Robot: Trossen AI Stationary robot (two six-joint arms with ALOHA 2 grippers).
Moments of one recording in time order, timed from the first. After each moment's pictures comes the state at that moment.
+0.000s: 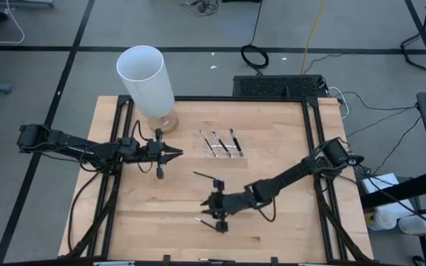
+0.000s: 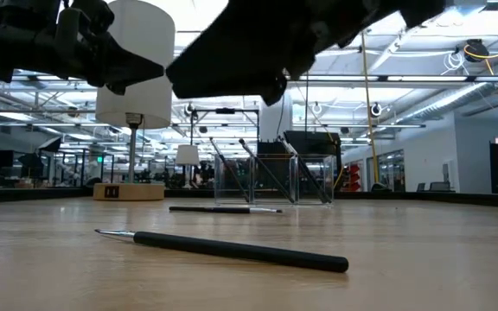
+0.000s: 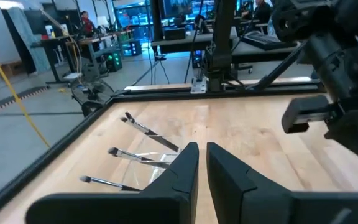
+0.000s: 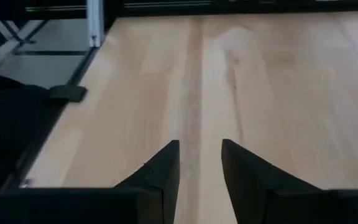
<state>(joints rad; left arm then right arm) -0.04 0.91 0.21 0.65 -0.13 0.09 0.40 1.95 1.18 0.27 0.23 0.25</state>
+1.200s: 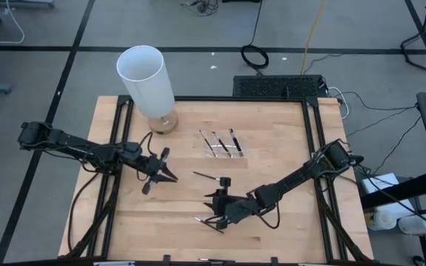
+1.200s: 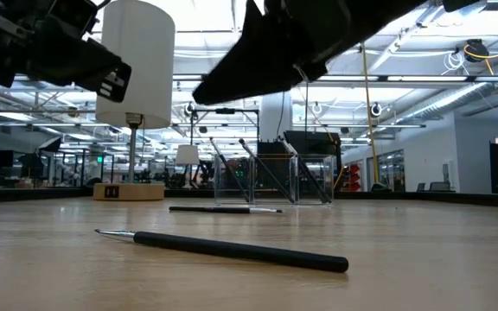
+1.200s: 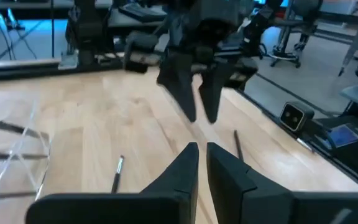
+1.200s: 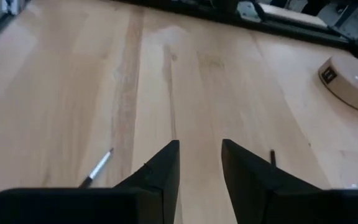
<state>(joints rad) -0.10 0.91 0.21 0.51 0.31 0.03 0.47 1.95 1.18 0.20 0.57 0.12</state>
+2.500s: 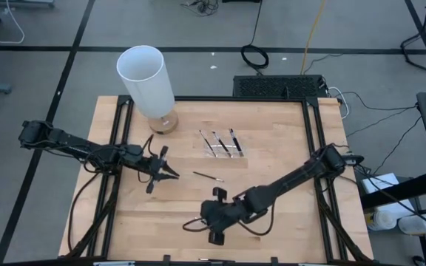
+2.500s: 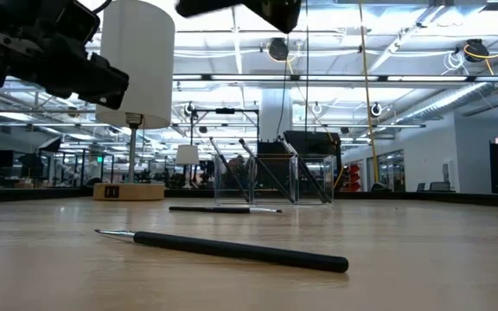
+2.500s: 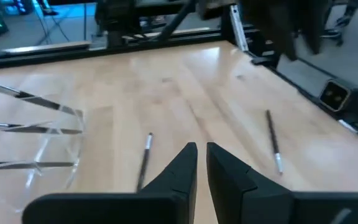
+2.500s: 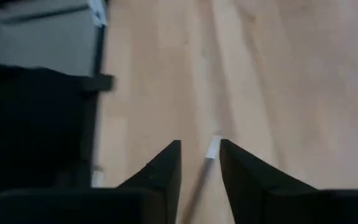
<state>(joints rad) -0.14 0.91 0.21 0.44 0.15 0.08 0.47 2.02 1.69 -0.47 0.22 0.54</state>
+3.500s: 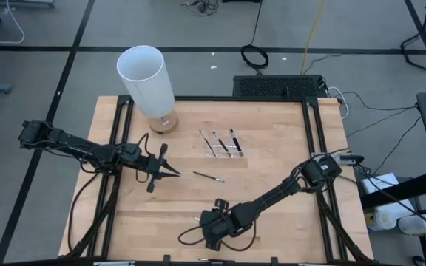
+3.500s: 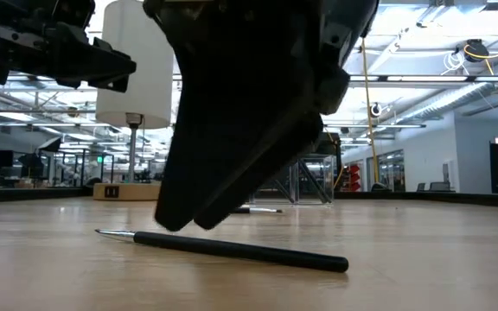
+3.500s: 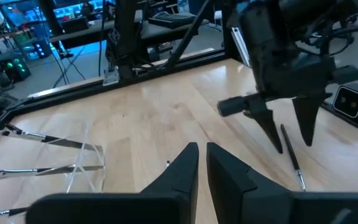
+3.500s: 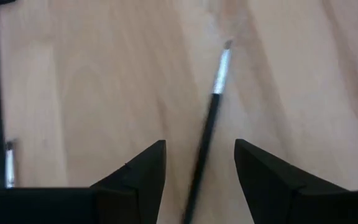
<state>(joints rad) -0.13 0.91 0.21 0.53 0.13 0.21 0.51 2.28 1.72 -0.50 0.21 0.72</state>
